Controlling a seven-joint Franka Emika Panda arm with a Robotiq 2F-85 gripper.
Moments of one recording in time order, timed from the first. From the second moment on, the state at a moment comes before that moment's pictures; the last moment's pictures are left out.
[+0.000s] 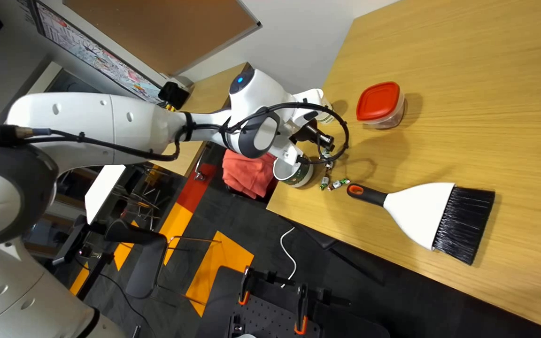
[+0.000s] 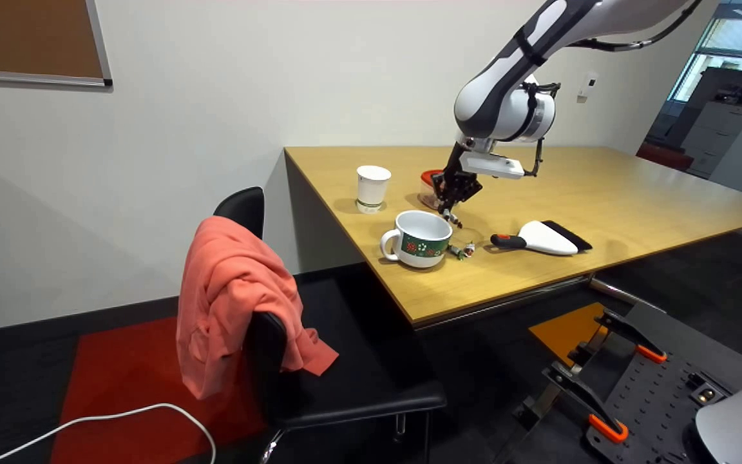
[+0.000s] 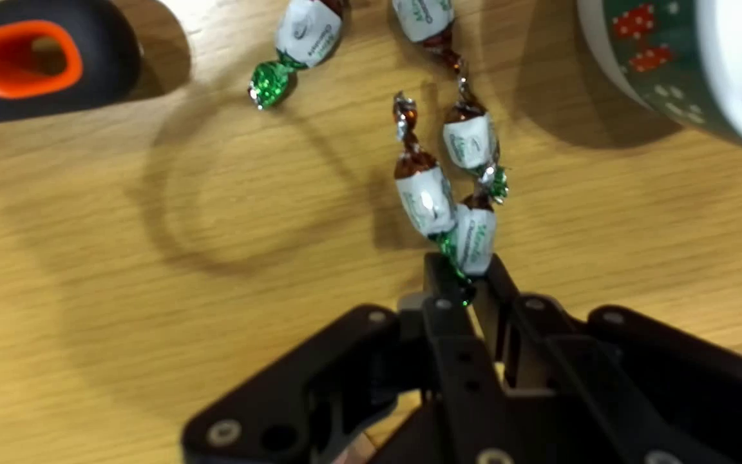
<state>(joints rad) -0.10 0.51 -0.10 -2.10 0.22 2.75 0.09</state>
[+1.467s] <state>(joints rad) -0.02 0.23 0.00 -2.33 0.16 2.68 0.08</state>
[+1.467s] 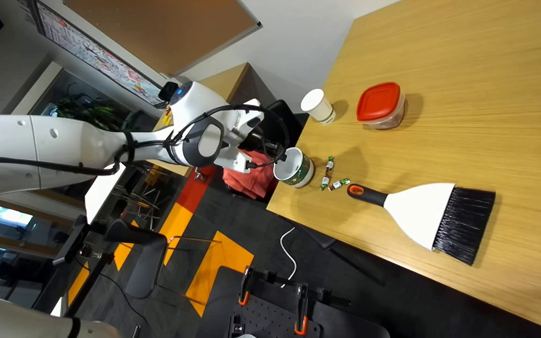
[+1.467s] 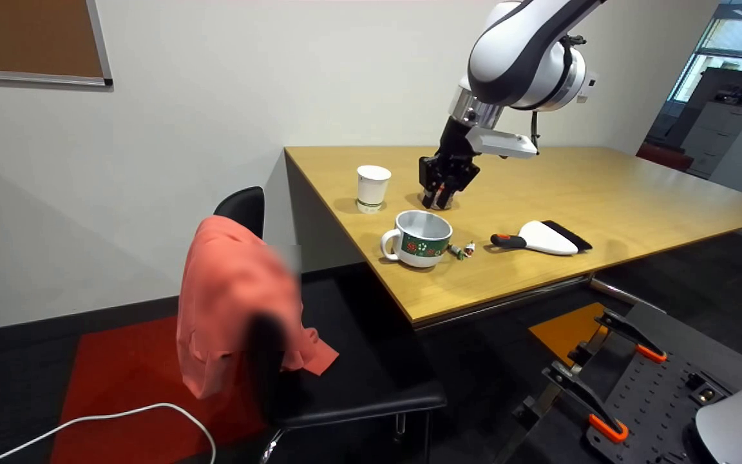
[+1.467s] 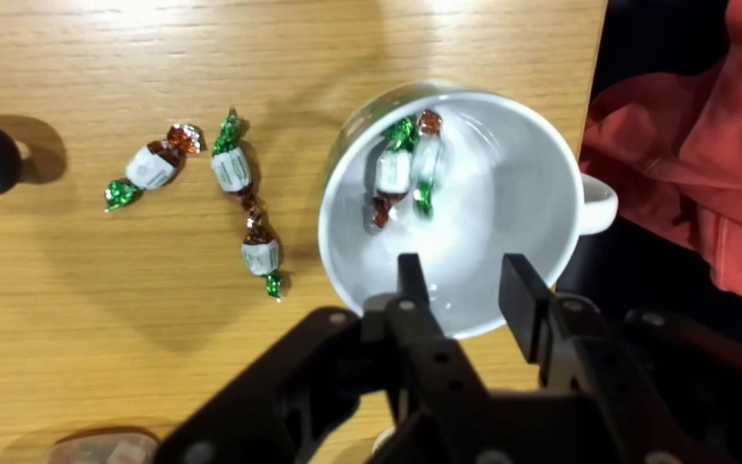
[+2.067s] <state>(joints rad) -0.02 0.23 0.00 -2.33 0.16 2.65 0.08</state>
